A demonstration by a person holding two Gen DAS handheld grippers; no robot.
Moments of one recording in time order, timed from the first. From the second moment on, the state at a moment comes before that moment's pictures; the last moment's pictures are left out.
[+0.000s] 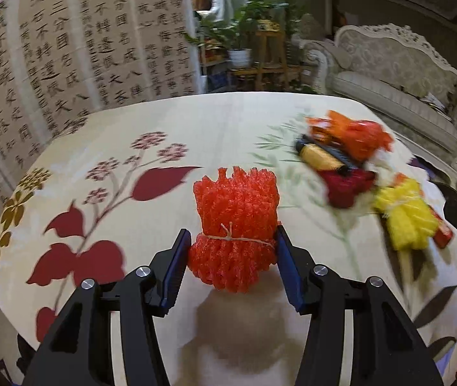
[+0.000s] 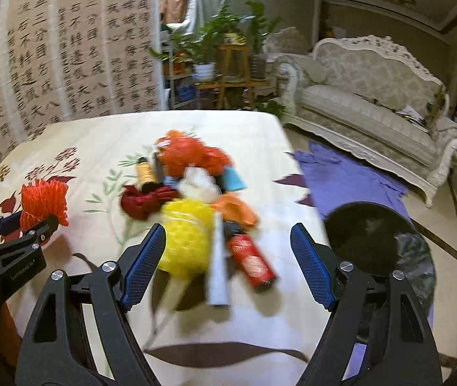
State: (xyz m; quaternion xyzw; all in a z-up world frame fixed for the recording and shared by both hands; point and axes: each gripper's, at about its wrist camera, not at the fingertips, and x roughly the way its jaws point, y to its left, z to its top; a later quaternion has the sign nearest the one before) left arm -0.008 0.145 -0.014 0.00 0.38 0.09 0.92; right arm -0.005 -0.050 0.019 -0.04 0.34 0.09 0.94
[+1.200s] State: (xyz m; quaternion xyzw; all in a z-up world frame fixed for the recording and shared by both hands) left arm -0.006 0.077 0.003 0.00 0.35 0.01 0.94; right arm -0.016 -0.117 0.032 -0.05 0.31 -0.01 0.95
